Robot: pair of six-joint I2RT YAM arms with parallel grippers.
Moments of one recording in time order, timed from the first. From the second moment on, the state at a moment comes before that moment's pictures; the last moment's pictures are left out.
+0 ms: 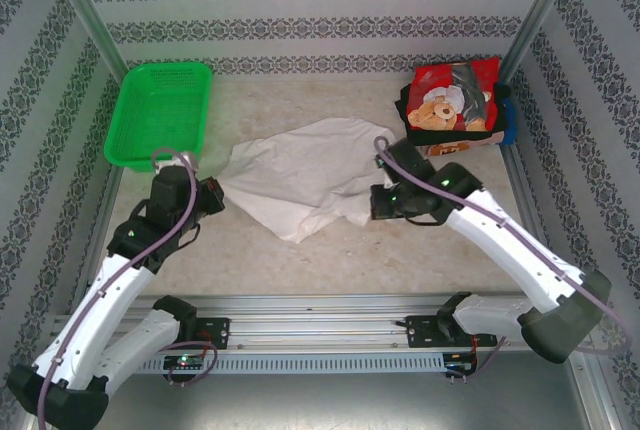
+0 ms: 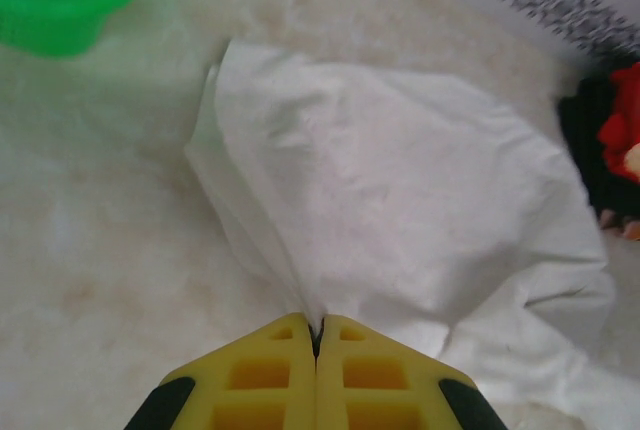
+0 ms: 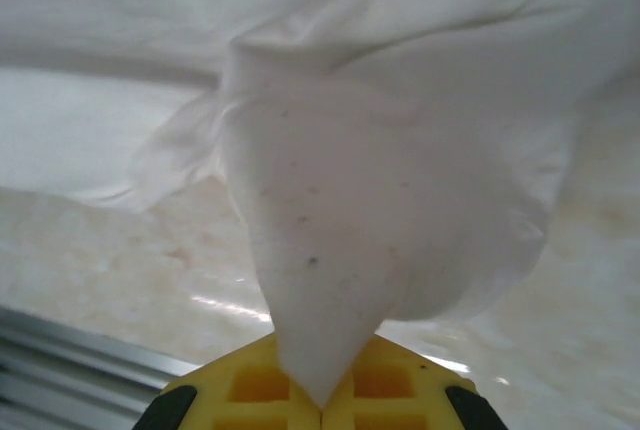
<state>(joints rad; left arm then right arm) -0.34 0.81 0.89 -0.68 -0.12 -0.65 0.63 1.21 1.26 -1.14 0.02 0.51</state>
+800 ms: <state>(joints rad) -0.22 1.37 2.08 -0.73 -0.15 -0.31 0.38 1.34 2.18 -1.25 0.43 -0.07</state>
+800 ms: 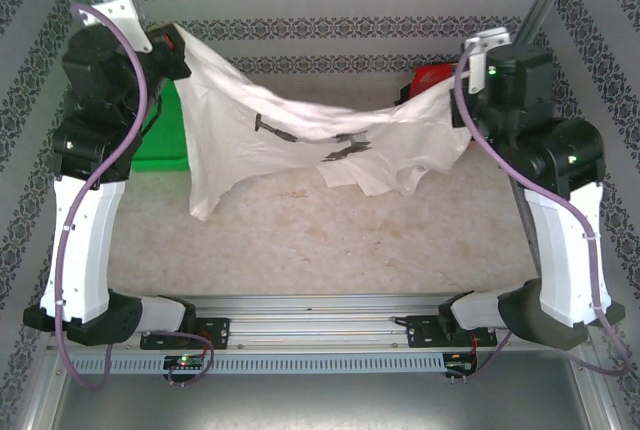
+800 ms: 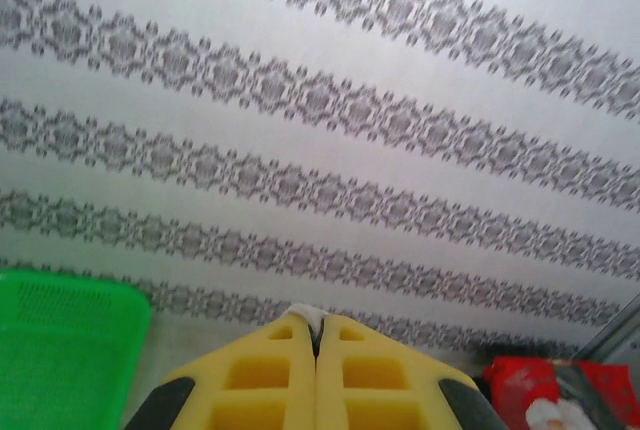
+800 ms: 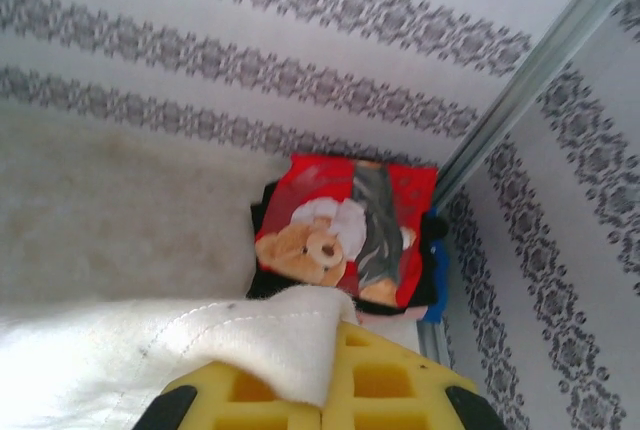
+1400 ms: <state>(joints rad) -0.18 1.61 2.55 -0.71 -0.07 -0.30 0.35 1.31 2.45 -1.11 0.17 -0.04</state>
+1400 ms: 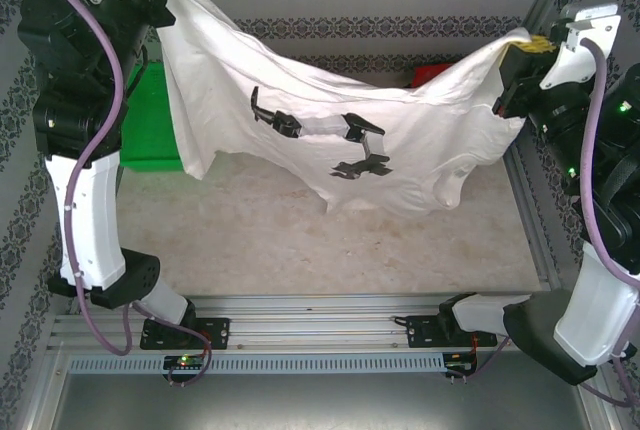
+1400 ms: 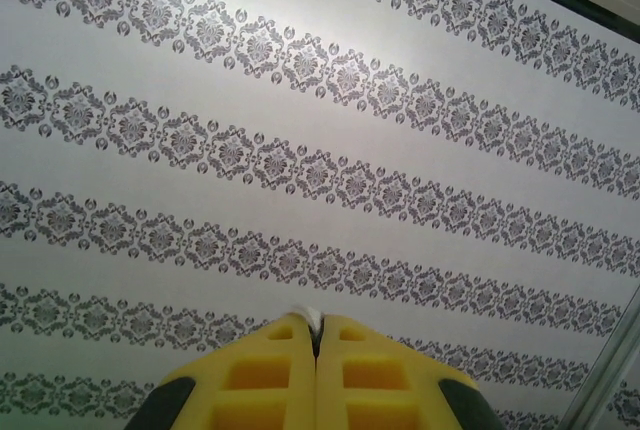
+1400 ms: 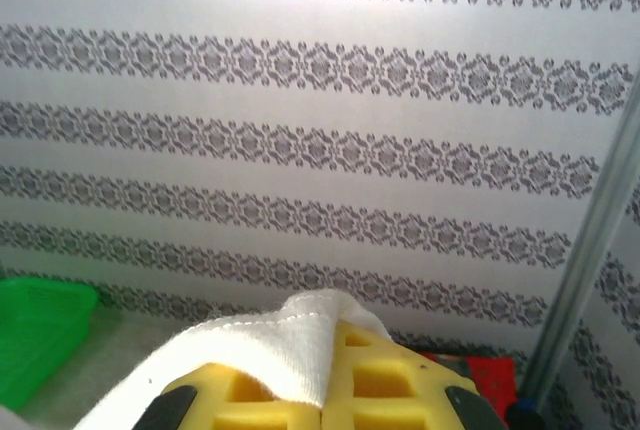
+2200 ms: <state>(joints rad) 0.05 2.24 2.78 -0.19 0.17 -0.87 -0.16 2.16 2.87 -0.50 -0.46 0.61</state>
